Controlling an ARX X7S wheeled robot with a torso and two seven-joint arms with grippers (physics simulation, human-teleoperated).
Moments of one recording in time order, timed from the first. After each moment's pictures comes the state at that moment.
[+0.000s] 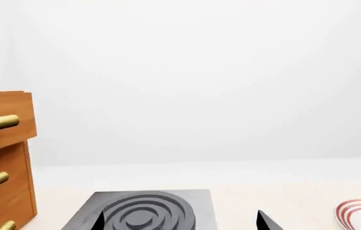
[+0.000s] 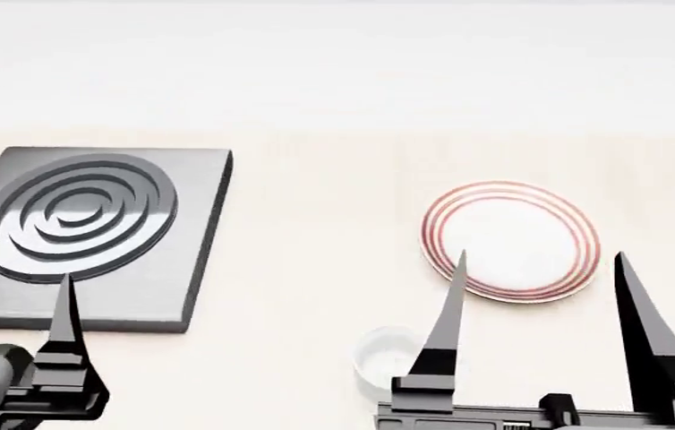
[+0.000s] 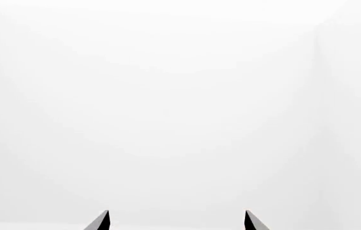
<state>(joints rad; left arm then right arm) -0.12 -0.19 0.07 0.58 -0.14 -0.47 -0.18 0.05 0.21 -0.05 -0.73 0.11 0.29 0.18</state>
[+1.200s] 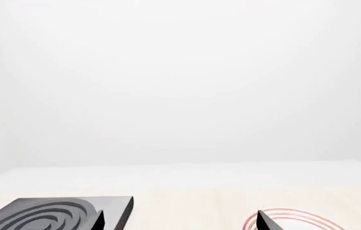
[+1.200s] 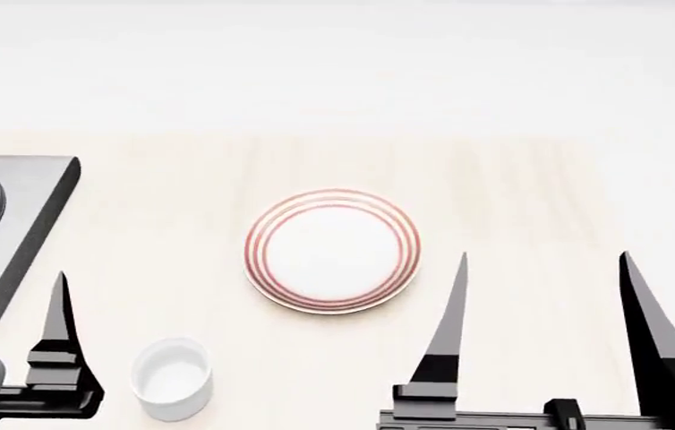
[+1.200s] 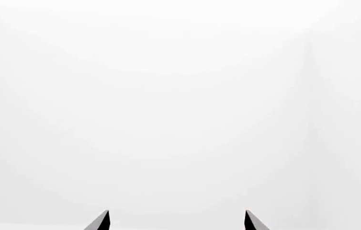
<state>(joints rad) -0.13 -0.24 0.09 0.59 -0.20 -0.46 -0.24 0.04 0.27 -0.07 -0.75 0.15 0.28 0.22</state>
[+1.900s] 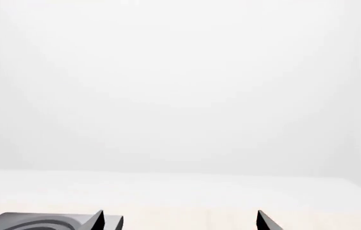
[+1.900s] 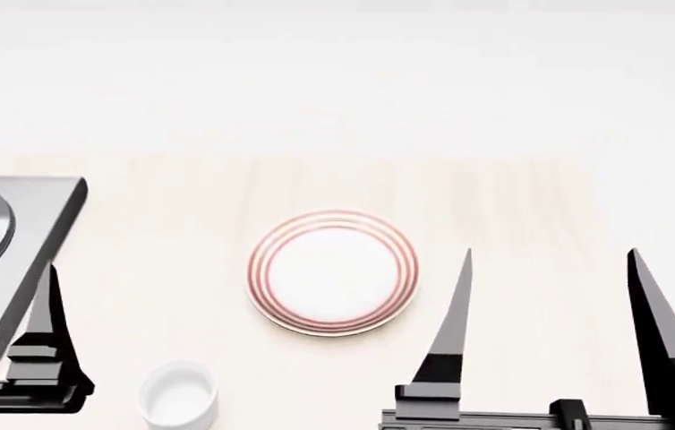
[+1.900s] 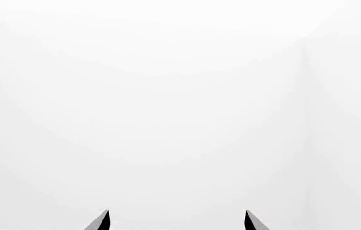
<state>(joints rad) -0.12 -0.26 0.06 0.59 -0.29 -0.42 -0.24 0.04 0.30 -0.08 -0.77 0.15 0.29 0.25</state>
